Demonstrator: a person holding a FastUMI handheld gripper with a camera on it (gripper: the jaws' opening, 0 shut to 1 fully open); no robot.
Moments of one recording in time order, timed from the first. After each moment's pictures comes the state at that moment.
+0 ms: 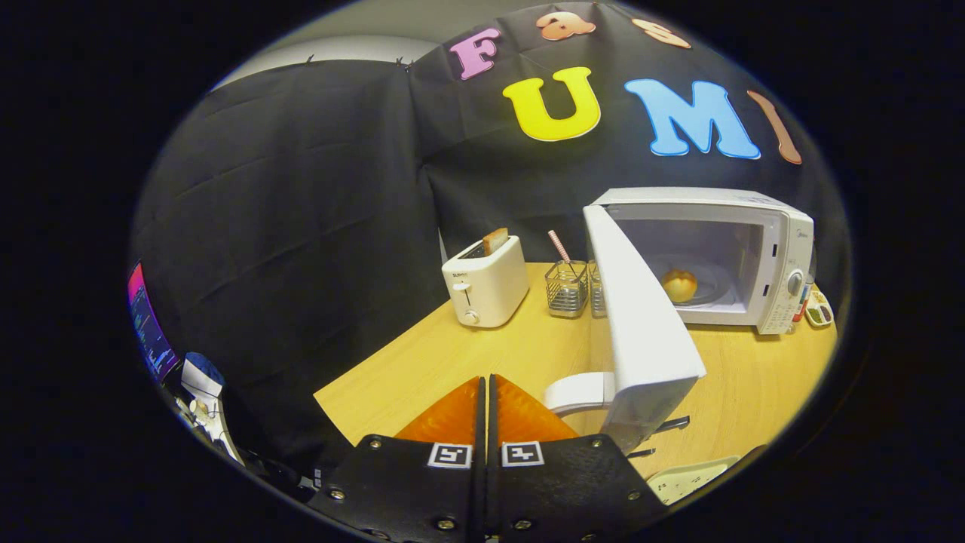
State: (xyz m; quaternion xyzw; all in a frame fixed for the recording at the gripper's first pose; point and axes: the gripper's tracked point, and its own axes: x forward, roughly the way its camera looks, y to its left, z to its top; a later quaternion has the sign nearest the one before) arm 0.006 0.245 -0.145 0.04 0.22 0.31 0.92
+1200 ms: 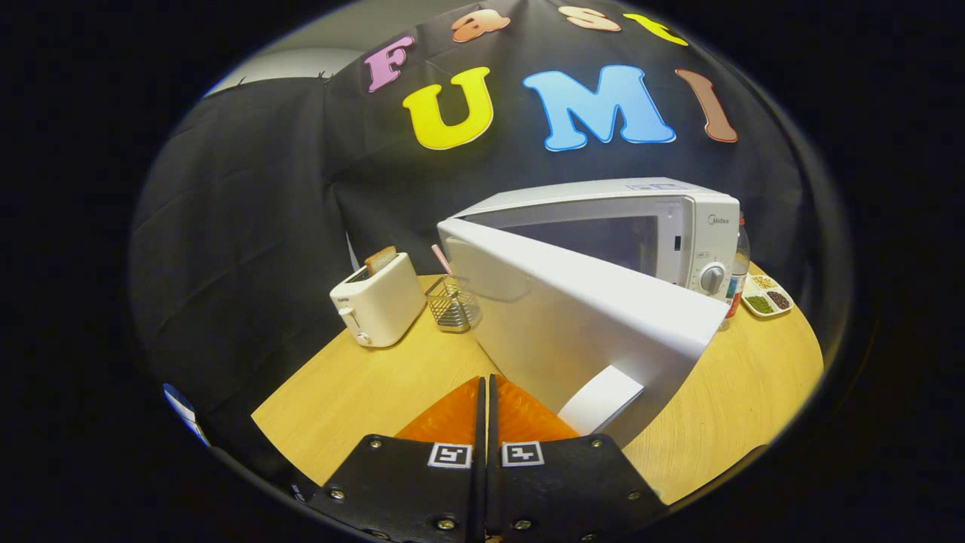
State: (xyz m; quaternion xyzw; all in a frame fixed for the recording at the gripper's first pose) arm 0.099 0.118 -0.156 0.07 0.23 0.18 0.95
